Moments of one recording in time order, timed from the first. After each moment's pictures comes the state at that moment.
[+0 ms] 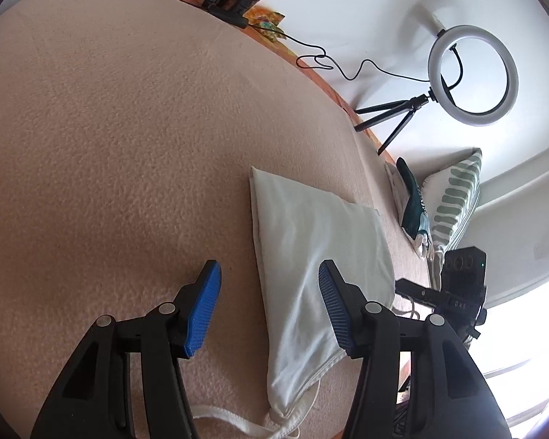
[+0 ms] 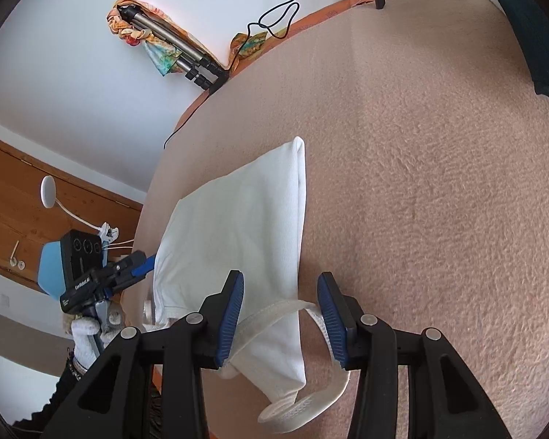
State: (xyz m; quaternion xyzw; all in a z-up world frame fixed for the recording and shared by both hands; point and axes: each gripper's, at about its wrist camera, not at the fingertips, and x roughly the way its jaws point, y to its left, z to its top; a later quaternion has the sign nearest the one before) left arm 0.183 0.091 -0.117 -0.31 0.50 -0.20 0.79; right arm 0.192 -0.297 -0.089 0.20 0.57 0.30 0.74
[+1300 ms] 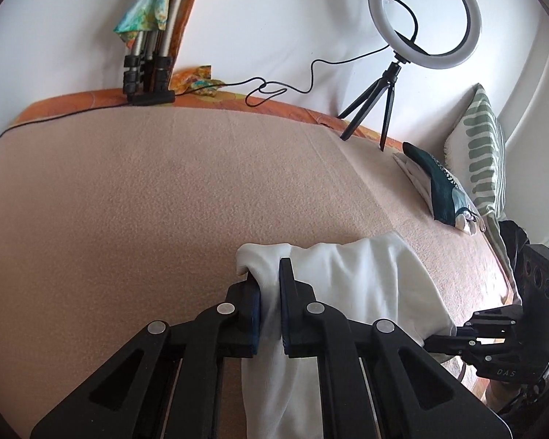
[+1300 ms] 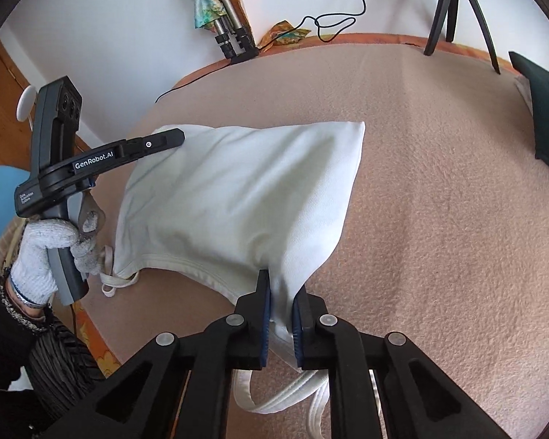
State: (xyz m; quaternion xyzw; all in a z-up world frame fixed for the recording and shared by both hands) left arm 0.204 0.018 -0.077 -0.10 0.41 -0.19 0.89; right arm 0.138 -0.240 -0.058 0.00 0.52 0.26 0.82
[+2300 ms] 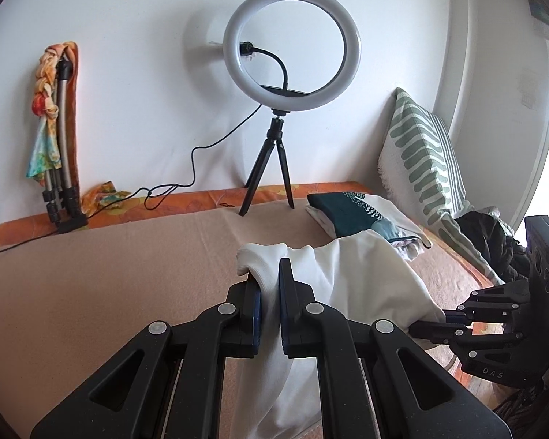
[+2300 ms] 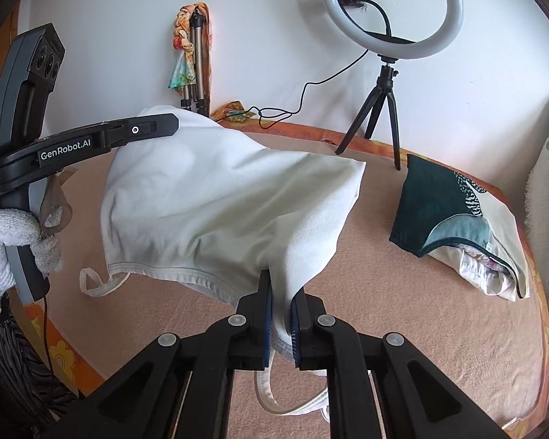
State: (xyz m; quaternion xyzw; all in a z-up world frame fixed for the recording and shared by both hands) left arm 0.183 -0.103 0.015 -0.03 0.28 -0.27 0.92; right arm 0.108 -0.291 0.050 -0.10 0.41 0.14 0.90
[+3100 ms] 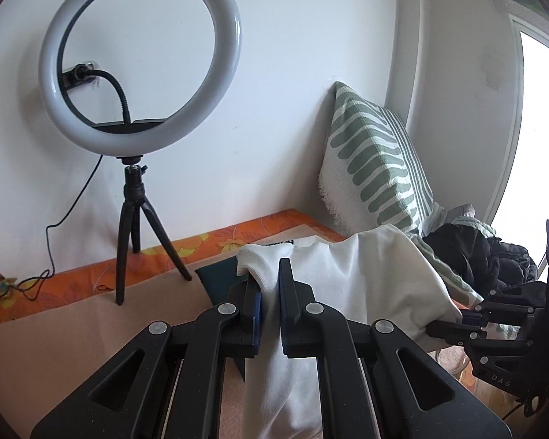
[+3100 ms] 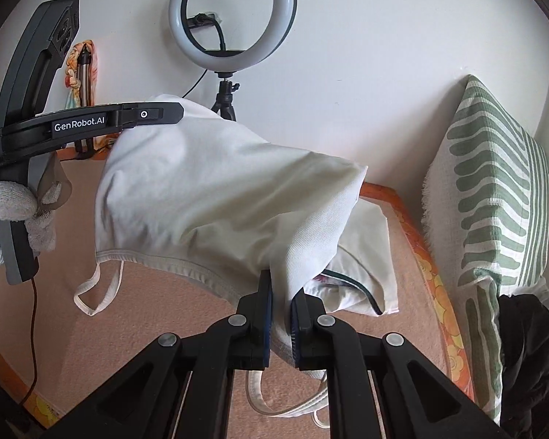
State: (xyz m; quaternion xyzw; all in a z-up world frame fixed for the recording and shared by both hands) left arm 0.262 -0.300 0.046 0.01 0.24 -0.36 0.90; right arm 0.142 -0.465 0.077 -0.12 0.37 0.00 0.92
